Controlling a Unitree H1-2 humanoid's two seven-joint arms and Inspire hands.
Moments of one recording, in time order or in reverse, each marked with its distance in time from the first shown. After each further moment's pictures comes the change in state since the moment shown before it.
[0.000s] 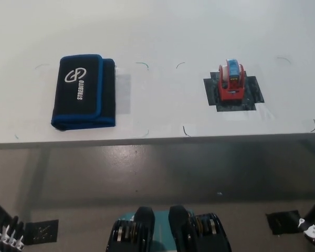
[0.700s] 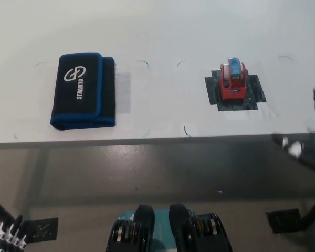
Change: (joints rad) left_arm -0.002 0.045 -0.040 0.005 -0.001 -0.014 -0.026; right_arm -0.491 -0.030 0.001 0.201 -0.083 0.037 -0.010
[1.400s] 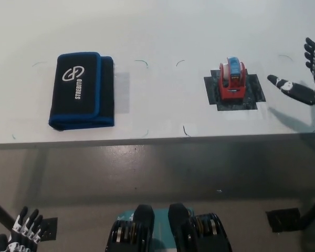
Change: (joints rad) left_arm -0.010 0.005 -0.047 0.001 0.041 0.001 0.001; right_arm -0.396 -0.049 -0.018 0.593 0.008 0.022 -0.011
